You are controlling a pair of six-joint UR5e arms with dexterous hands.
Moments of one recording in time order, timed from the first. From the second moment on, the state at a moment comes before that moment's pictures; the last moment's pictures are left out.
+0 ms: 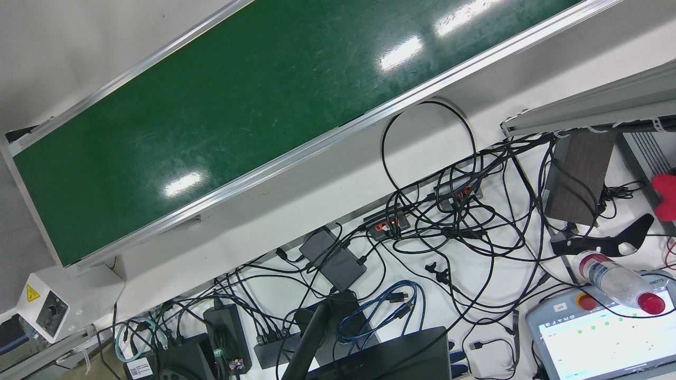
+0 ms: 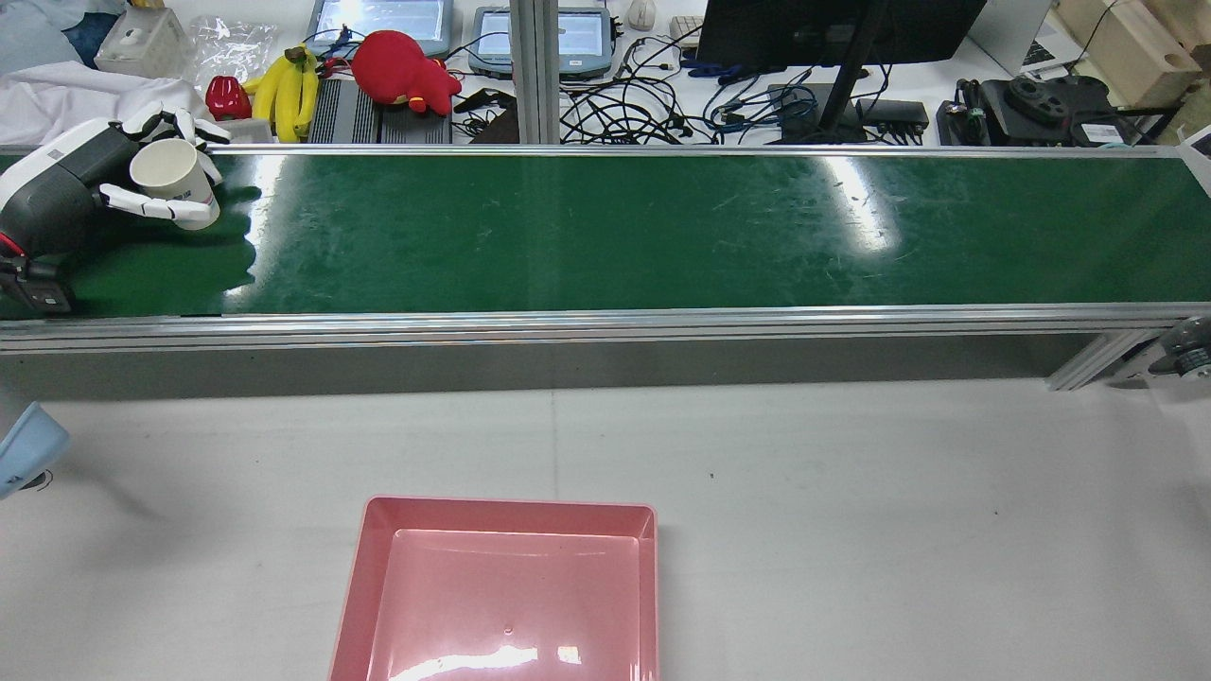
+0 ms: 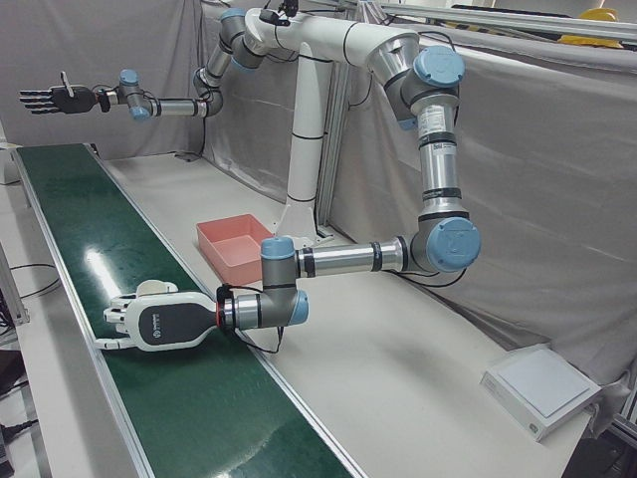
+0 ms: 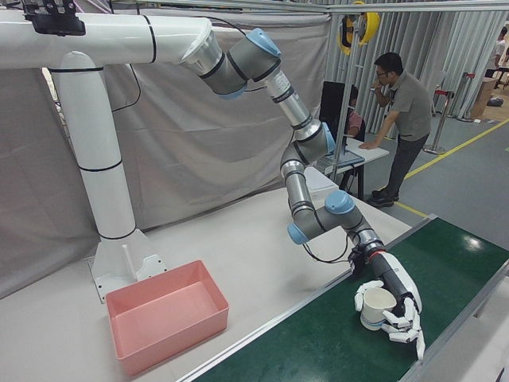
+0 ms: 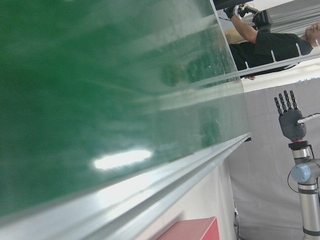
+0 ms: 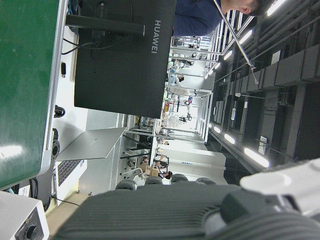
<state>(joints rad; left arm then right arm) -1.05 -1.91 -1.50 -0.03 1.42 0.53 1.58 -1.56 1.64 -3.29 -1.58 -0.10</state>
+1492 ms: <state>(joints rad) -0.76 -1.63 -2.30 0.32 1.45 0.64 1.58 -1.56 1.64 -3.29 -1.58 -0.10</state>
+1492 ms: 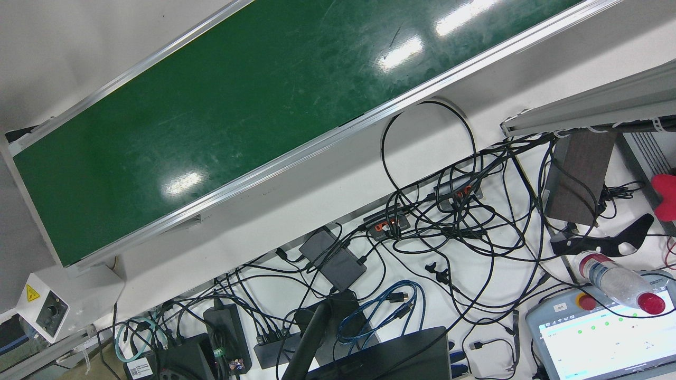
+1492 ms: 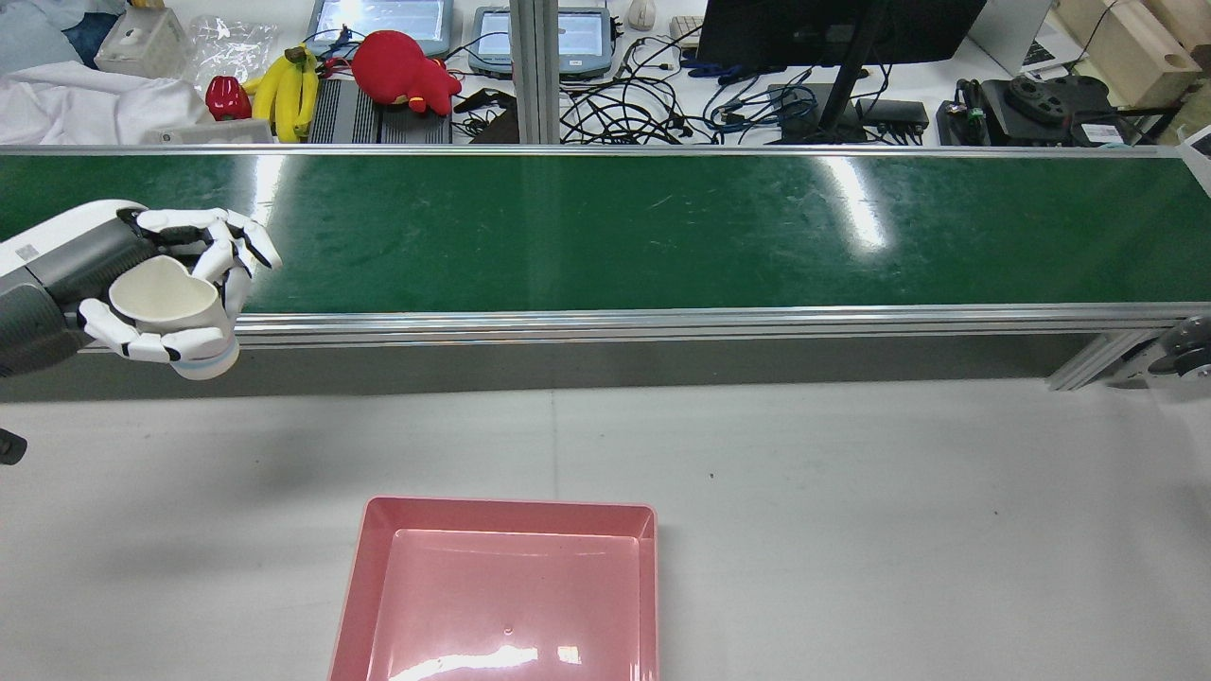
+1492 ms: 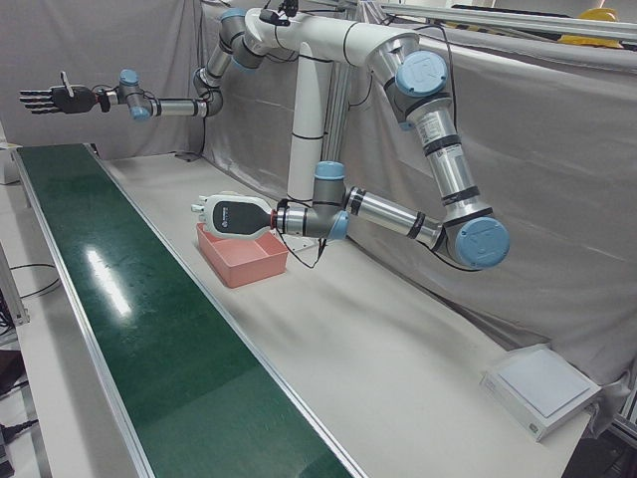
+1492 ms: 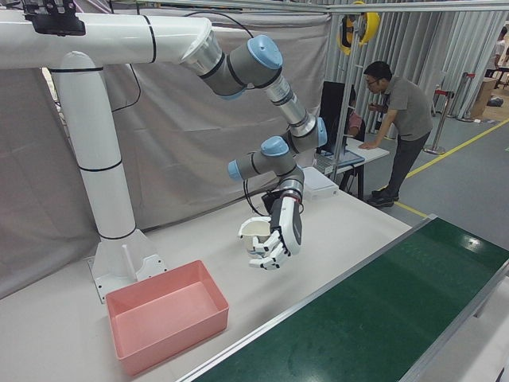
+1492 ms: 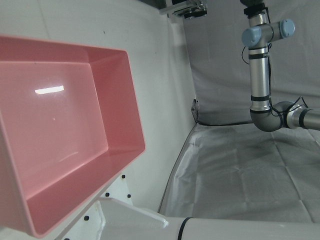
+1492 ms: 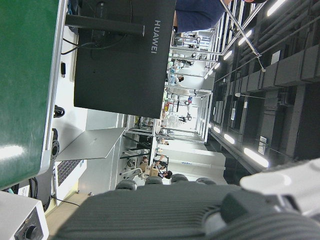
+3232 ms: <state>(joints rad) -0.20 -1.72 -2.29 0.50 1.15 0.88 1.58 -1.56 1.64 -3.29 -1.58 -0.10</state>
